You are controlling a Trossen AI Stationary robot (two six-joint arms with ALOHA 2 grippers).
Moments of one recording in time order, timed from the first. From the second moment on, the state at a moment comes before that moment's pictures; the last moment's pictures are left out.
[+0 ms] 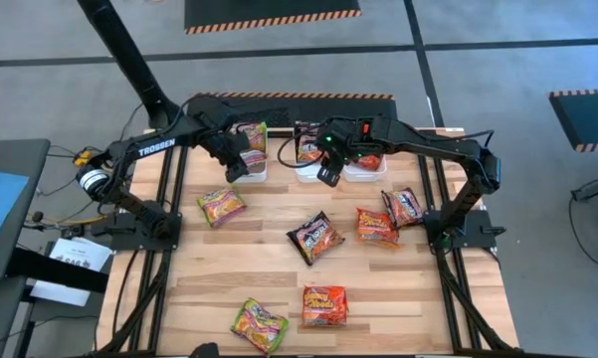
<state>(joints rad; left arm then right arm) 0.81 1.47 1.04 -0.70 0.40 0.30 -0.28 1.69 1.68 -1.01 0.18 0.12</state>
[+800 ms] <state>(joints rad) 0.82 1.62 1.03 -0.66 0.28 0.35 -0.28 1.69 1.68 -1.01 0.18 0.13</state>
